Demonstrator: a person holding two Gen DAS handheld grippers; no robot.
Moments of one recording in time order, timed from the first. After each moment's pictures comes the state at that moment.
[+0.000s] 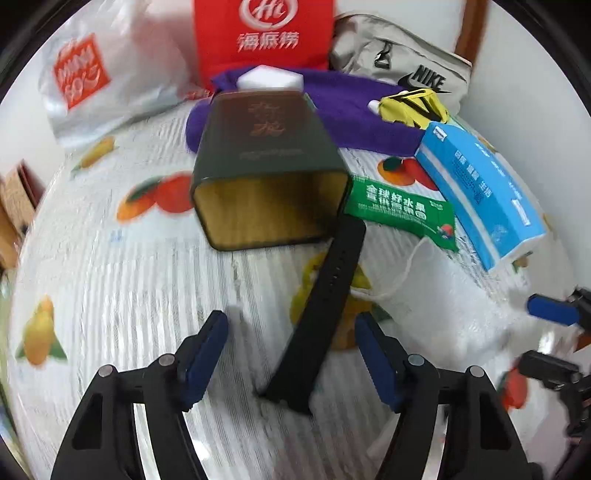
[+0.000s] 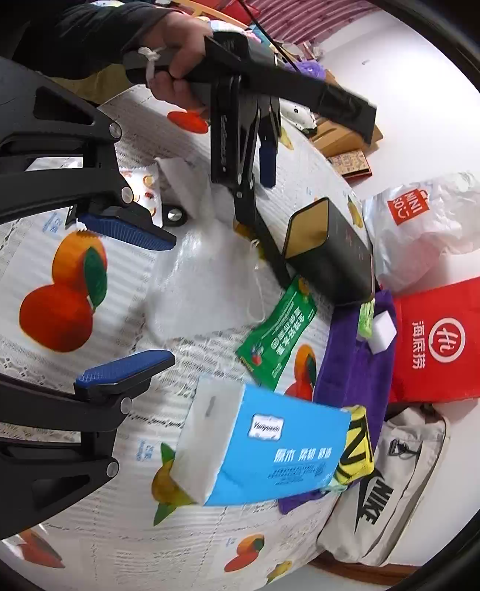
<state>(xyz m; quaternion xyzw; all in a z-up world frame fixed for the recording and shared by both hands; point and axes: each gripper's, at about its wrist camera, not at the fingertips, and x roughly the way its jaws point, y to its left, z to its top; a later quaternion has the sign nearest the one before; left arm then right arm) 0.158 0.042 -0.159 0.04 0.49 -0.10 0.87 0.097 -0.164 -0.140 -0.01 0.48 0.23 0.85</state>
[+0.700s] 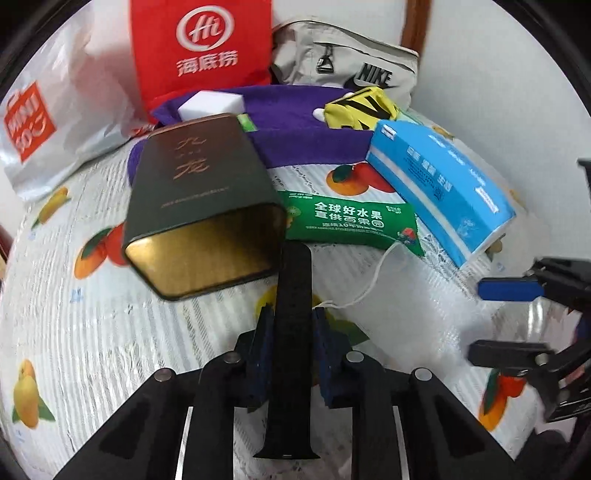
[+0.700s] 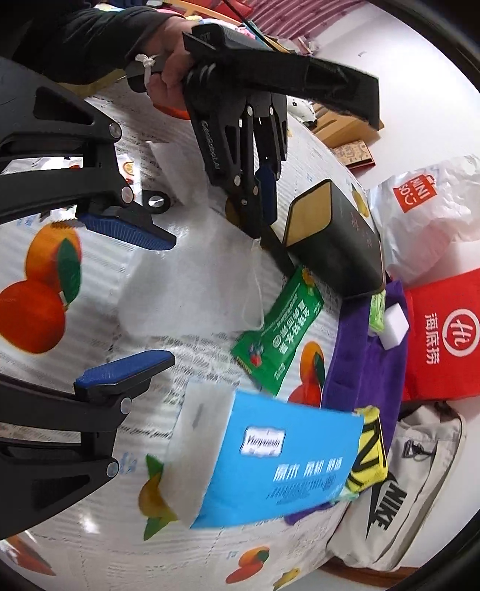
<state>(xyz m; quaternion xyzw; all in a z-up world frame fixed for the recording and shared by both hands) 0.165 0.030 -0.156 0.05 0.47 -0.18 0.86 0.125 -0.148 -0.155 0.00 0.50 0.23 0.83</state>
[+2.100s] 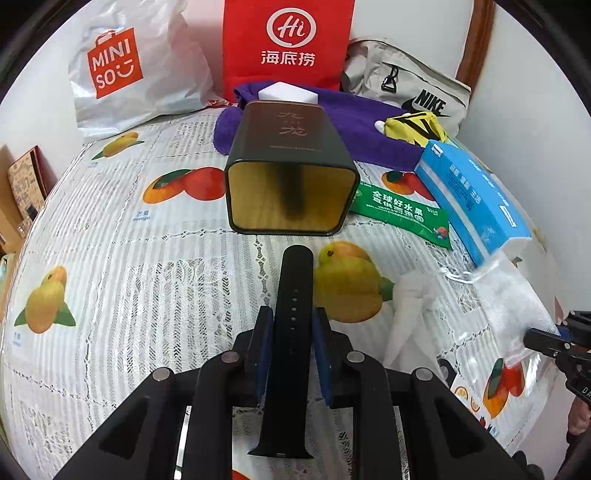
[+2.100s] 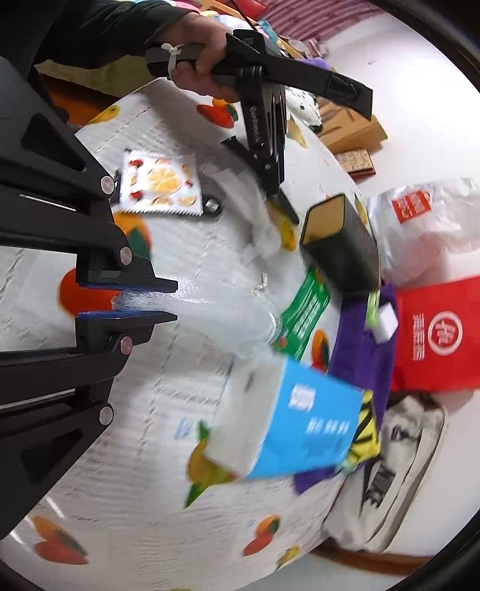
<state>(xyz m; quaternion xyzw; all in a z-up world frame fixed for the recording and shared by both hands) 0.128 0.069 -0.157 -0.01 0.46 -0.09 0.88 0.070 -0.193 -0.148 -0.01 0.47 0.22 0.86</state>
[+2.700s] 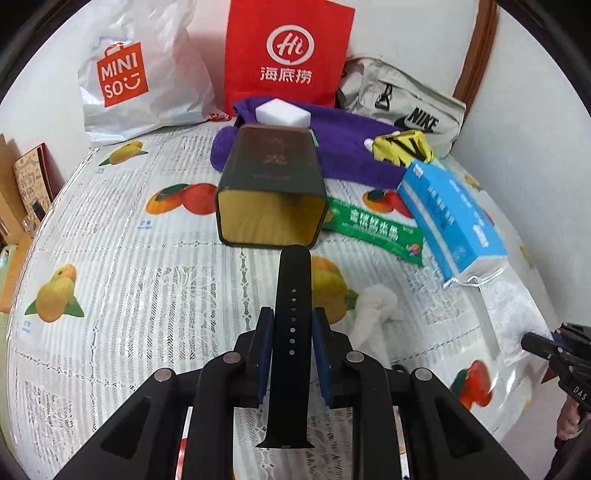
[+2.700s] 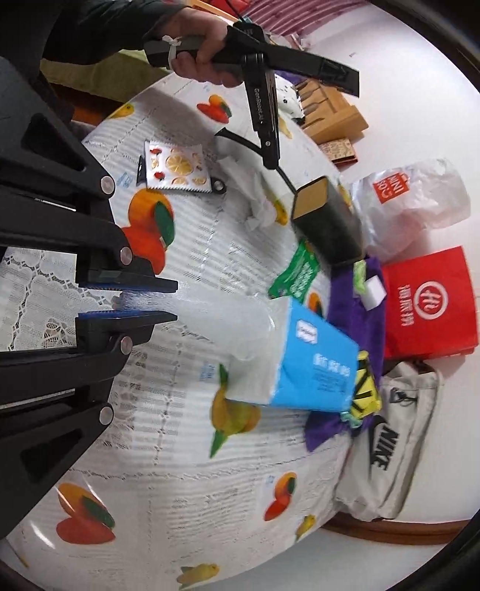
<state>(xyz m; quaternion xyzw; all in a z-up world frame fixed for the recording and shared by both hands) 0.114 0.061 -0.125 -0.05 0.45 -0.09 0.89 0.055 -0.229 -0.128 0.01 0.45 0.21 0.87</state>
